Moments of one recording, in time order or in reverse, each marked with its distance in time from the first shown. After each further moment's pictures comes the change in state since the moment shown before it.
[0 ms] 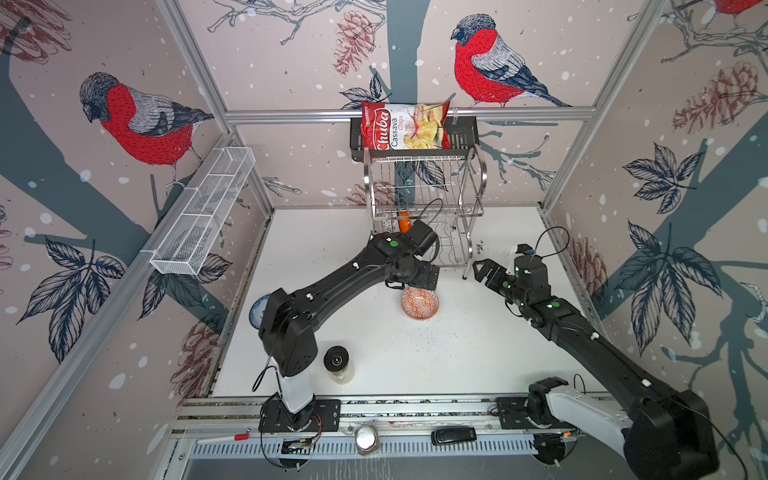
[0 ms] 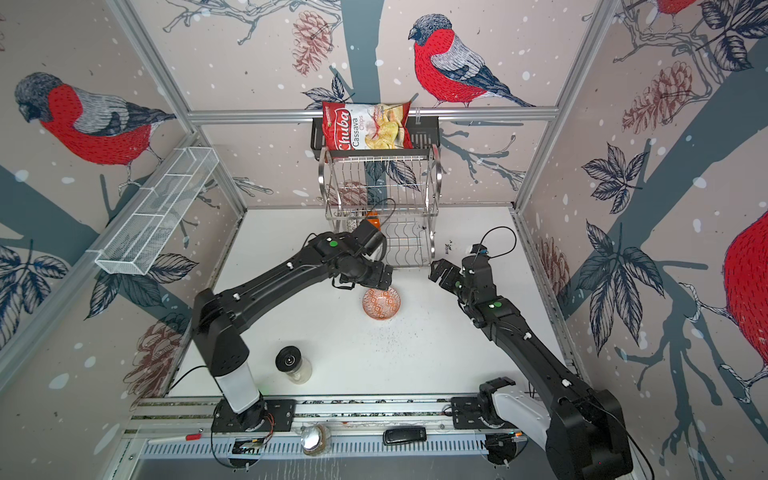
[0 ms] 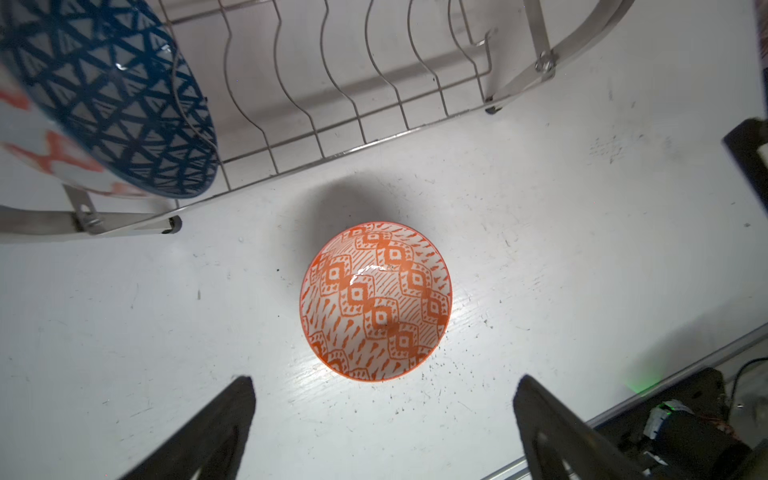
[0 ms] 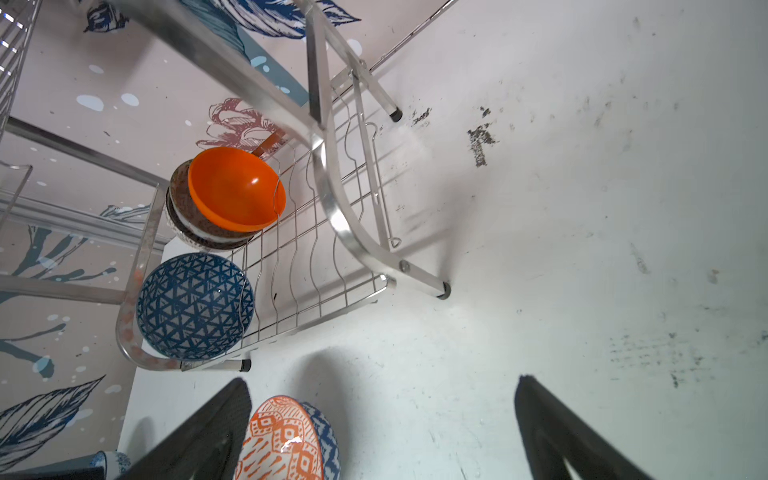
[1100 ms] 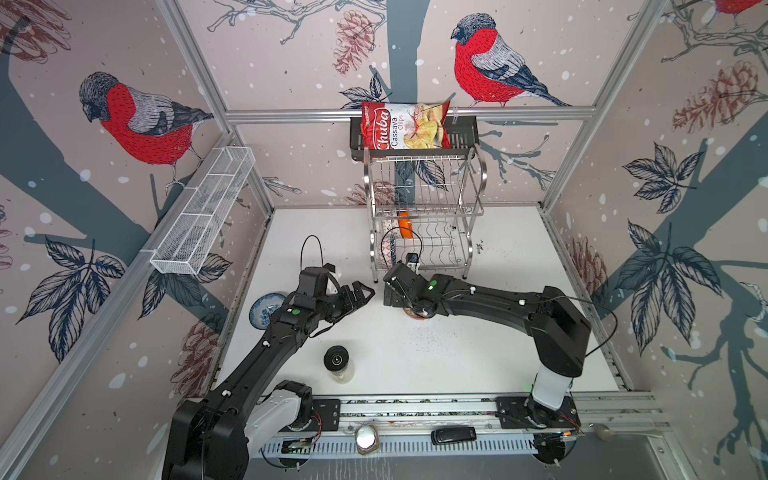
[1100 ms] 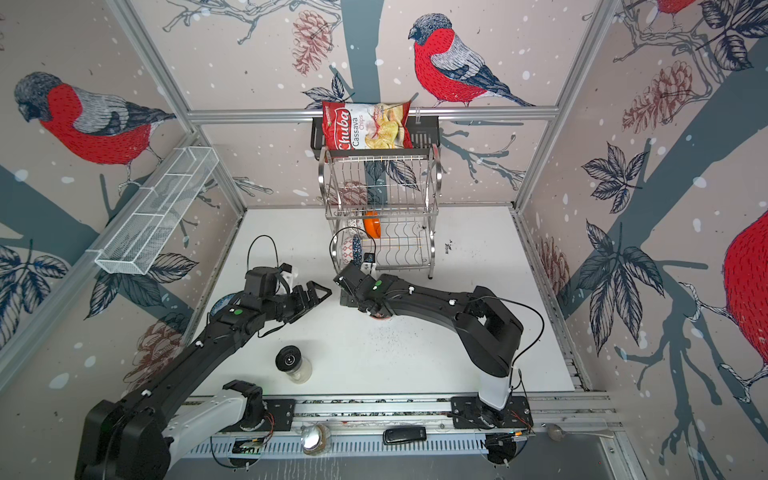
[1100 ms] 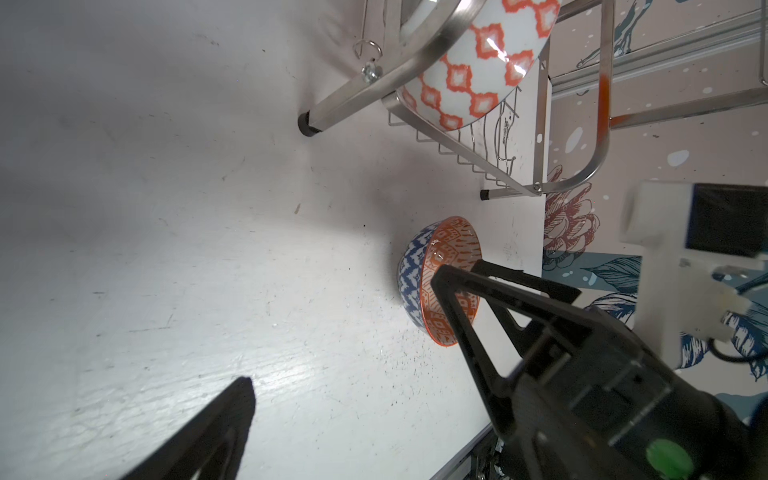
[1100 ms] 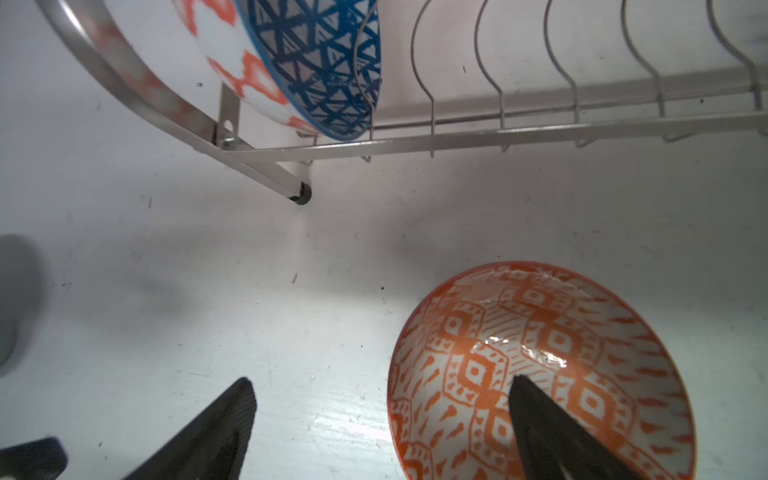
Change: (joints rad) left arm 0.526 -0.714 -1.043 0.673 0.499 -0.241; right arm 0.679 0.786 0.678 -0.372 0.357 0.188
